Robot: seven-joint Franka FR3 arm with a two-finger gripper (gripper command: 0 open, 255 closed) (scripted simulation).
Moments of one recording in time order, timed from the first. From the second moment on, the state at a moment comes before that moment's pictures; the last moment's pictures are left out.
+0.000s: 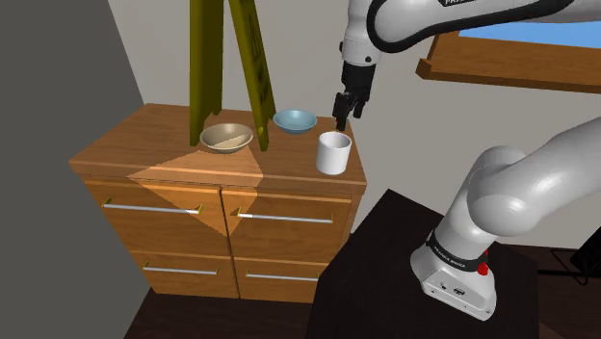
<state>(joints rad) 0.06 -0.59 0.00 -2.45 -0.06 1.85 0.06</state>
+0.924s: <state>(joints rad) 0.11 -0.37 0.02 -2.53 0.00 2.10 0.05</state>
